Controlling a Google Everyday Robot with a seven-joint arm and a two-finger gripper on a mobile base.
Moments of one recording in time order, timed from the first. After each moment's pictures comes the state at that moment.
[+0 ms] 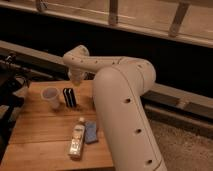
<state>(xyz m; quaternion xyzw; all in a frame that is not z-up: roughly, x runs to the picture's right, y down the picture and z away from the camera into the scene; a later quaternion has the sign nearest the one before) -0.182 -0.037 0.909 -0.23 0.10 0.71 0.65</state>
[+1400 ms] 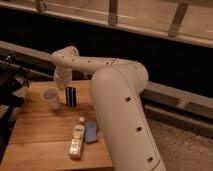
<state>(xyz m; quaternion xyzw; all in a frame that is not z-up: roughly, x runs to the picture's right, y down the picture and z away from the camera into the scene) -0.253 -0.012 0.861 -0.33 0.06 0.63 0.70</state>
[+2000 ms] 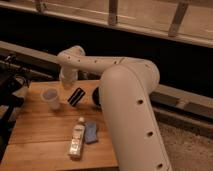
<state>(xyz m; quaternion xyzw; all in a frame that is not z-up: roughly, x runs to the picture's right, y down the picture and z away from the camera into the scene) -0.231 -0.015 0.853 -0.31 0.06 0.64 0.70</state>
